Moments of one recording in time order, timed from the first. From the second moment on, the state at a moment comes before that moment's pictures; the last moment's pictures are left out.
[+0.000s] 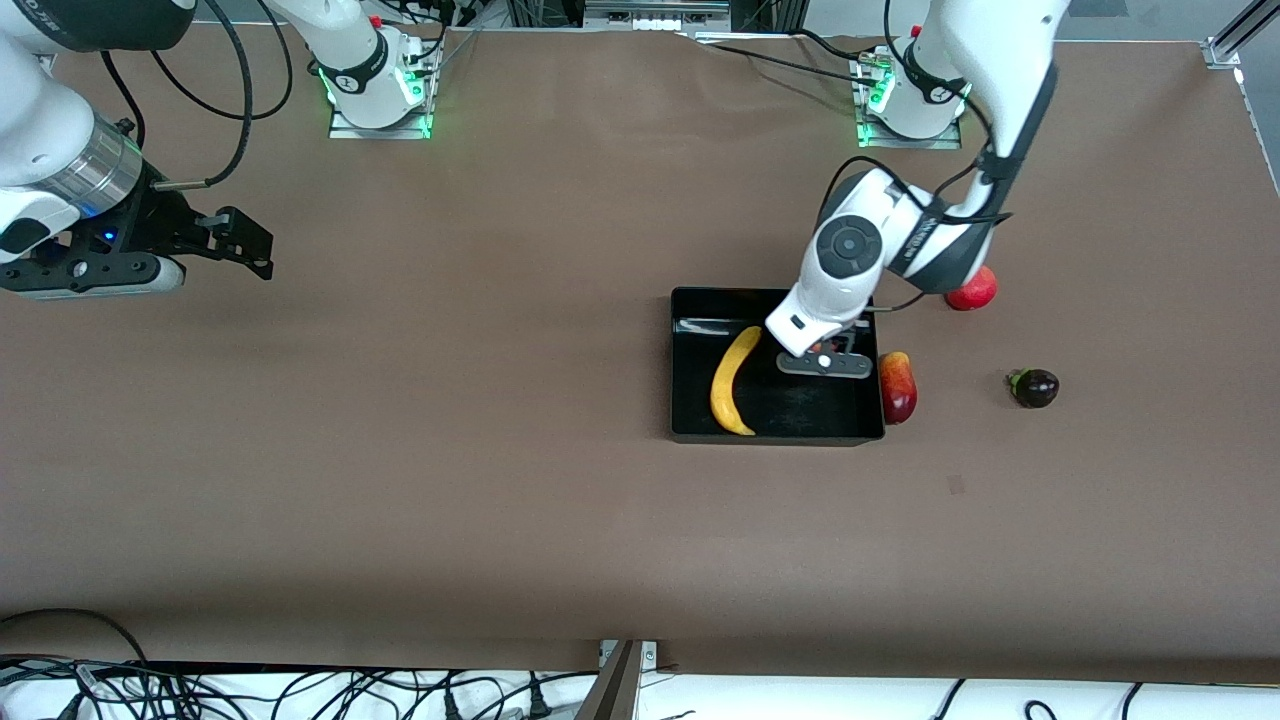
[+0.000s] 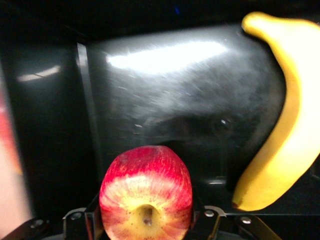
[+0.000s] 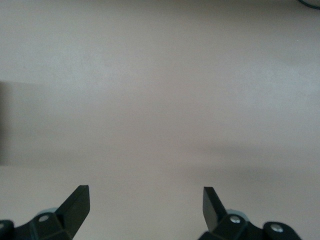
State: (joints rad) left arm -0.33 0.40 -0.13 -1.96 0.18 2.21 -0.51; right arm 0.26 0.06 -0.11 -1.60 0.00 1.68 0.08
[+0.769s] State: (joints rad) left arm 0.02 0.37 -0.14 -2.00 0.17 2.06 -0.05; right arm 0.26 0.06 -0.11 -1.60 0.00 1.68 0.08
